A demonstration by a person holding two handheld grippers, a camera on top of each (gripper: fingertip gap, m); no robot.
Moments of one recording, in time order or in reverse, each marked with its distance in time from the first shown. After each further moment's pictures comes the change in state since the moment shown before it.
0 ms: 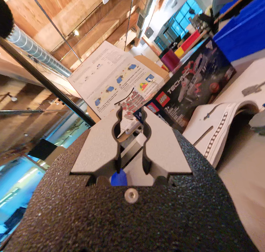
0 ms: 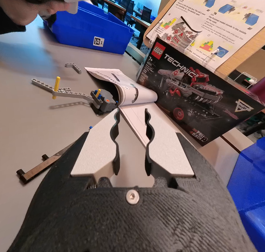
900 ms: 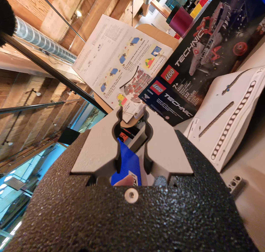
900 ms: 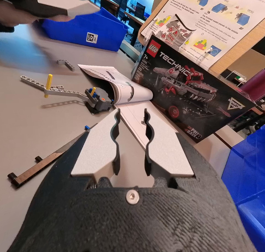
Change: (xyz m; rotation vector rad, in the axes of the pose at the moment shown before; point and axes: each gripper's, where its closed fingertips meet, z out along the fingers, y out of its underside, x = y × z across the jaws) left arm 0.003 0.030 0.008 -0.150 -0.081 0.149; right arm 0.005 0.002 0.001 -0.018 0.047 -0.017
